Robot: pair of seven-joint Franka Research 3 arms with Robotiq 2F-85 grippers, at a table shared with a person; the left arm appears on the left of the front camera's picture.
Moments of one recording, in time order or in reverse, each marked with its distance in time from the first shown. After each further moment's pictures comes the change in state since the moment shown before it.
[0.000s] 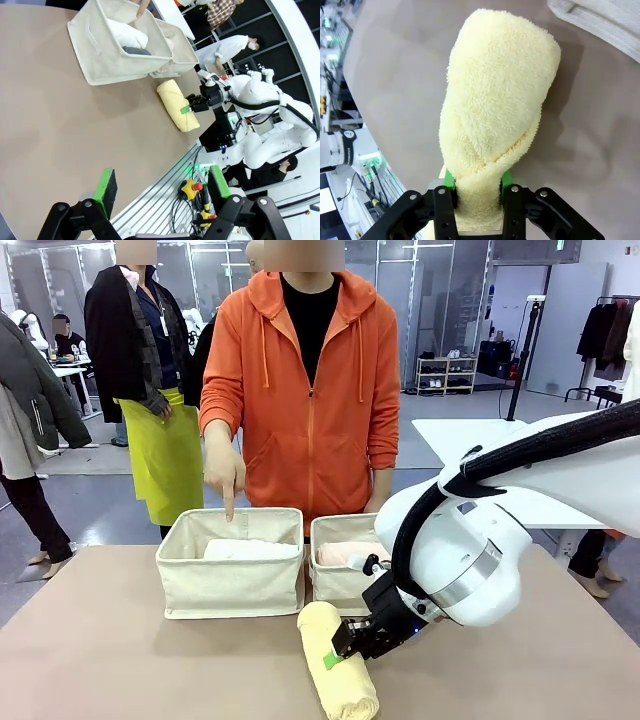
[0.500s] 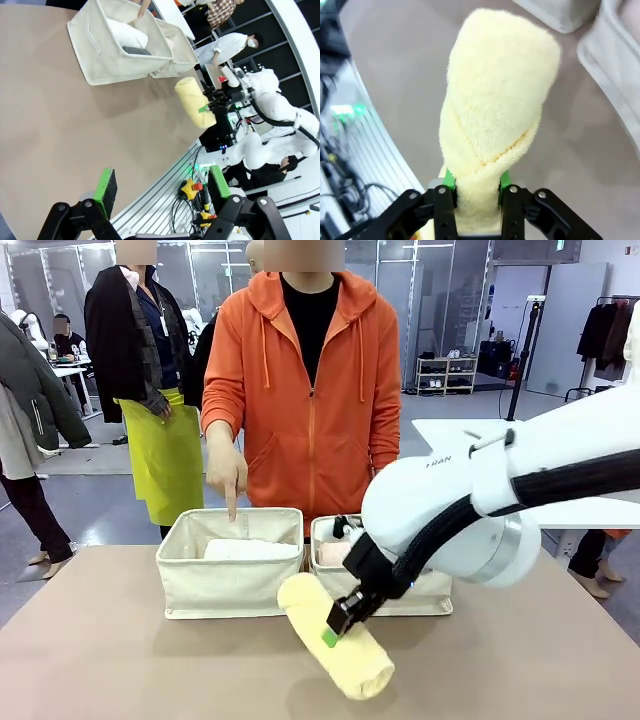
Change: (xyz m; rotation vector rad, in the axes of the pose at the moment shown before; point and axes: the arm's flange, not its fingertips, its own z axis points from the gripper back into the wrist) left arm 0.000 0.000 0.000 0.000 0.000 0.000; right arm 0.021 0.087 0.056 -0.188 0.096 0.377
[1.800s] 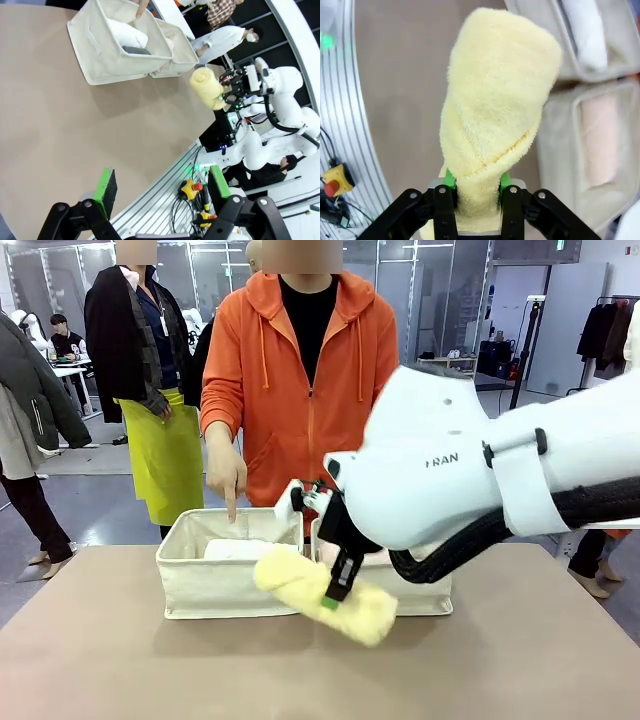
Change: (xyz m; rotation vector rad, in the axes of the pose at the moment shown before) left arm 0.000 0.000 0.000 0.000 0.000 0.000; right arm 0.067 0.045 0.049 -0.236 0.115 0.580
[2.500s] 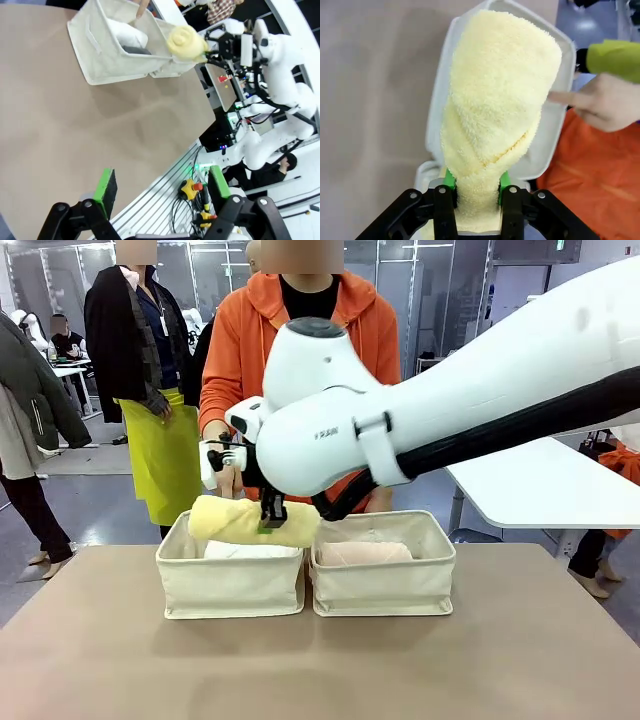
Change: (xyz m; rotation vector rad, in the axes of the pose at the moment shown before) left arm 0.000 0.000 0.000 0.000 0.000 0.000; right arm 0.138 -0.084 -0.038 -0.188 -0.019 0.510
